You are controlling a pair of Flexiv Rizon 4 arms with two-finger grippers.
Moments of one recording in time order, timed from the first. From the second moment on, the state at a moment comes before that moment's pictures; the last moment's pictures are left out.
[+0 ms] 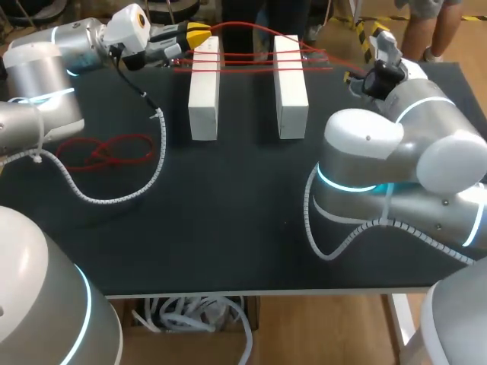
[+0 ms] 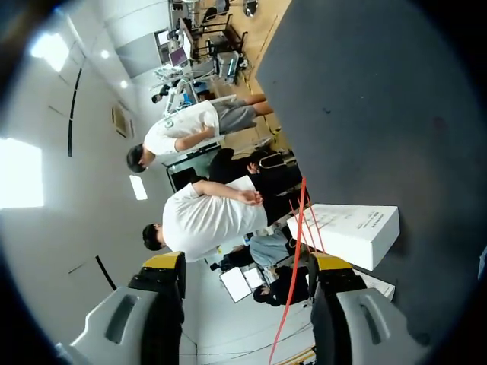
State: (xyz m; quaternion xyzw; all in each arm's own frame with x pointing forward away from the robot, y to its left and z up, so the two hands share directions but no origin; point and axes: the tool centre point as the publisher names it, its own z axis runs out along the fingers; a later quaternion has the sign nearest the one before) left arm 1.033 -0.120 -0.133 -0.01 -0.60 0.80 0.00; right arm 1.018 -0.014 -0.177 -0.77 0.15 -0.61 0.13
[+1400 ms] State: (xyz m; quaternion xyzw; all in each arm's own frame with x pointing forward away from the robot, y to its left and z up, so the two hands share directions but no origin) left arm 1.033 -0.120 -0.133 -0.01 -0.60 0.80 0.00; right arm 1.022 -0.018 -0.190 -0.75 0.15 -0.63 0.12
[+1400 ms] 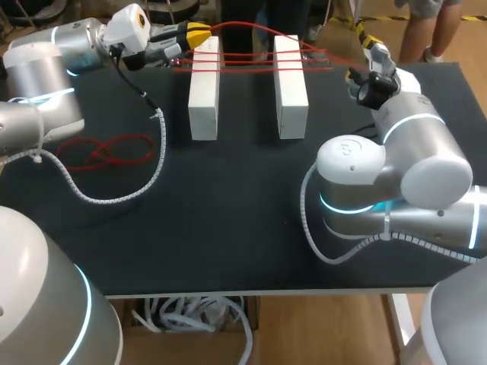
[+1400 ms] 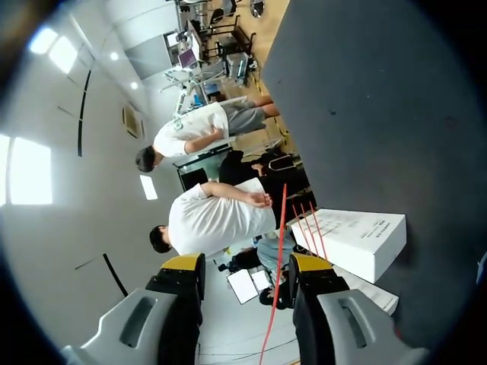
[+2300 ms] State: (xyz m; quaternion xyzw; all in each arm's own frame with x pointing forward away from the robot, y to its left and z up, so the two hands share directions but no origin) left arm 1.033 -0.120 -0.133 -0.01 -0.60 0.80 0.00; right arm 1.022 -0.025 -0.187 -0.77 0.06 -0.64 0.01
